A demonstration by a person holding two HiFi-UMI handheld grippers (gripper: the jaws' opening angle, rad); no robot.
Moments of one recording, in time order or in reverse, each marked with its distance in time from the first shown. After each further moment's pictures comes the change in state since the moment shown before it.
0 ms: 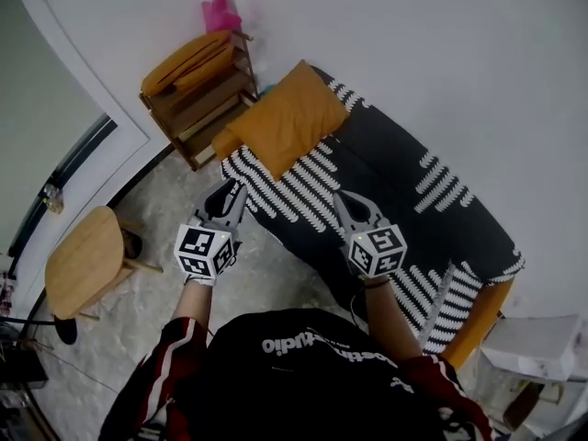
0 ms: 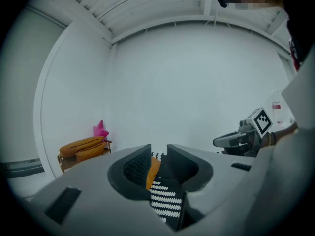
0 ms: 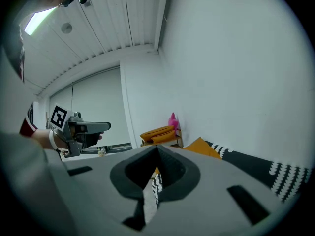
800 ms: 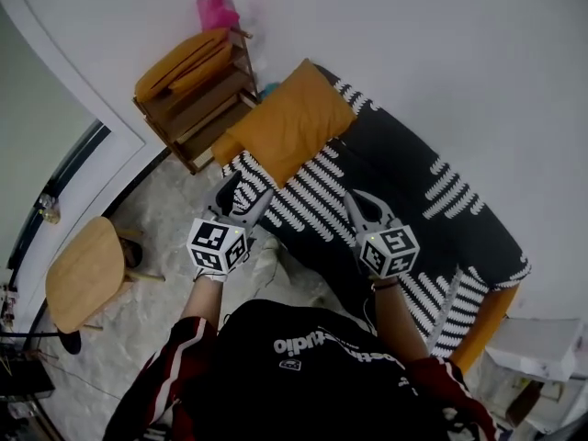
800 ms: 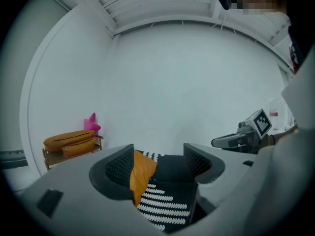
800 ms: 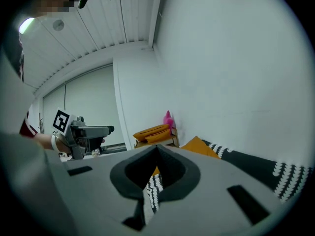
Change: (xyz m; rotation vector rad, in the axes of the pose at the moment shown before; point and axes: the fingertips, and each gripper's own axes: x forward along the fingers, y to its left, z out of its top) left arm 0.076 0.042 -0.019 -0.064 0.006 -0.090; right arm 0.062 -0.034 0.002 0.031 0.019 -0.045
